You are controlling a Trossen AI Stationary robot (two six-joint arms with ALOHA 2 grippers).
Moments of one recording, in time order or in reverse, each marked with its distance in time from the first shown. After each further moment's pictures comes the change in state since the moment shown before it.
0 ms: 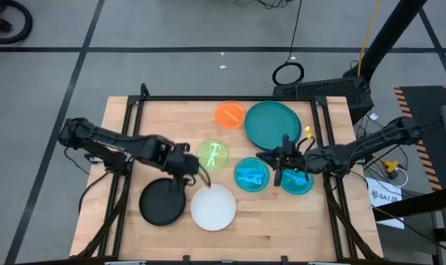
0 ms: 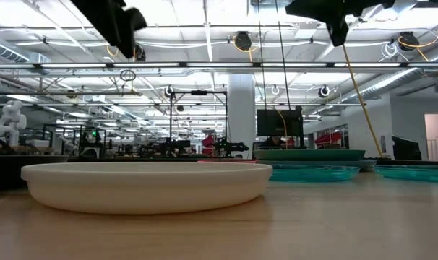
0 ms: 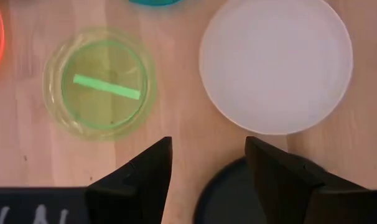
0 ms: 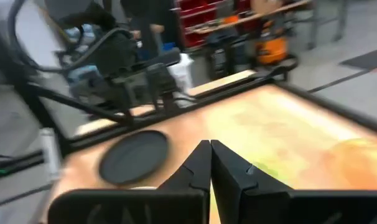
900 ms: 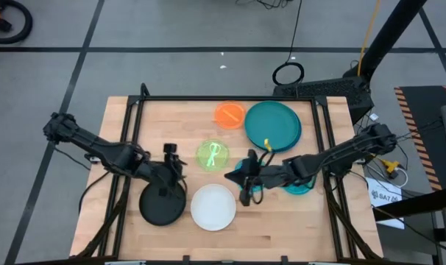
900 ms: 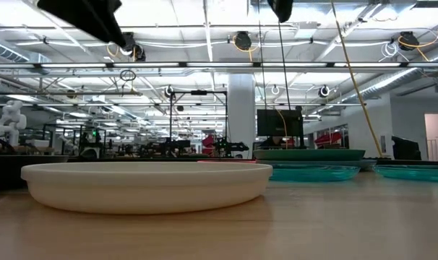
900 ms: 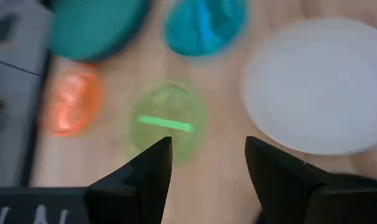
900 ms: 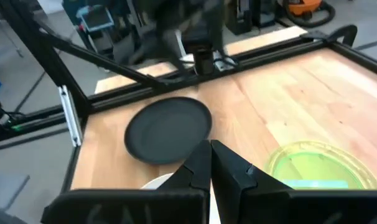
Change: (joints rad) left arm -0.171 -0.287 -0.309 0.277 -0.368 0.071; right arm 0.012 0.503 0.532 -0.273 -0.121 0.062
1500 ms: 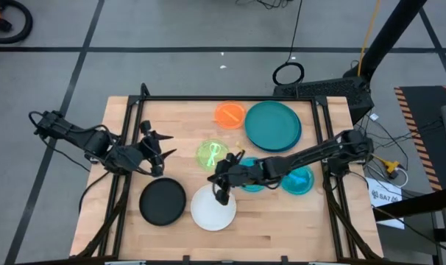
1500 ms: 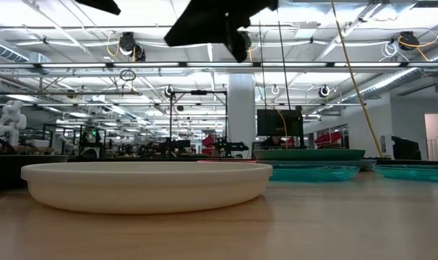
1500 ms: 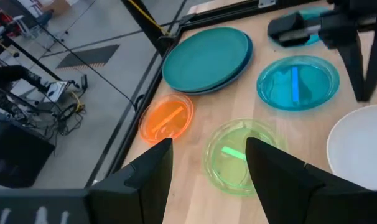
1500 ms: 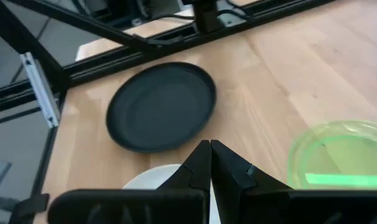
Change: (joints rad) left arm 0.000 -0.252 0.000 -0.026 -0.305 -0.038; right arm -0.107 0.297 0.183 -0.015 -0.181 0.027
